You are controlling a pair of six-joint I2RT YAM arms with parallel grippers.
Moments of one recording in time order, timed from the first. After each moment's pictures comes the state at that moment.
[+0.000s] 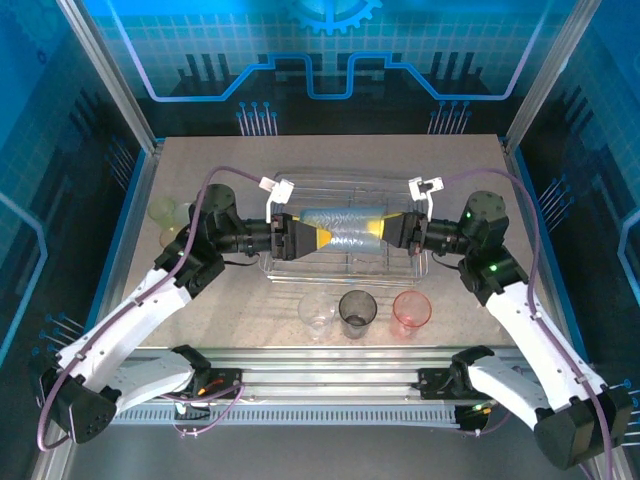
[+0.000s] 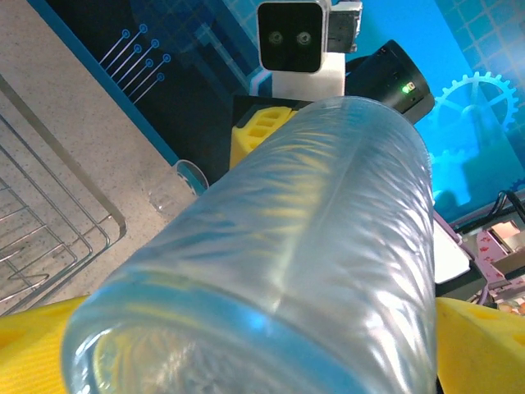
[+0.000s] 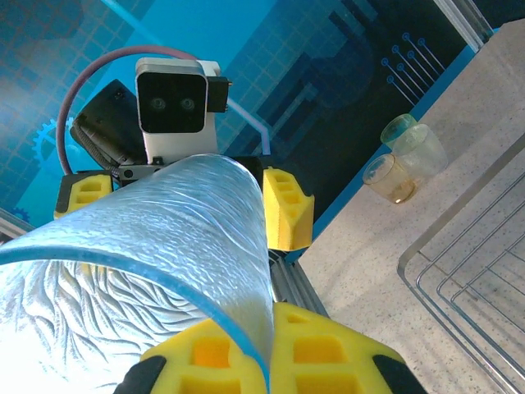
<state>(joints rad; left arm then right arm) -0.55 1.05 1.00 -0.08 0.83 -0.78 0.30 0.93 0.85 0.03 -1.01 0.79</state>
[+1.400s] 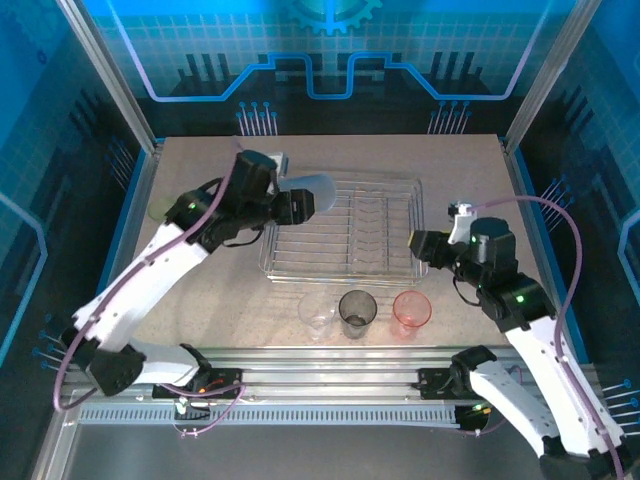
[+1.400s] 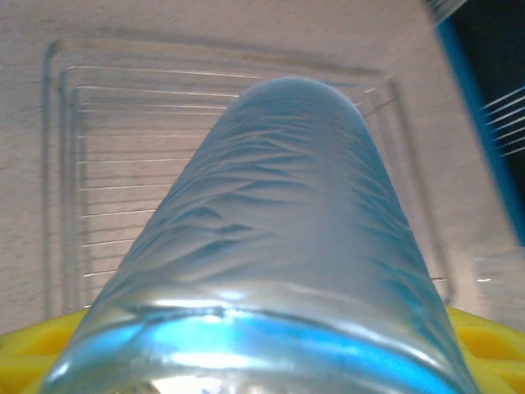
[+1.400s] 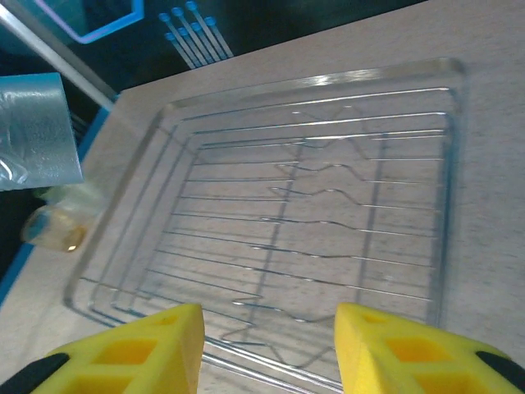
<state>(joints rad) -0.62 1.39 1.57 -0.96 -0.07 -0.56 0.31 0.69 0.85 -0.65 -0.12 0.43</state>
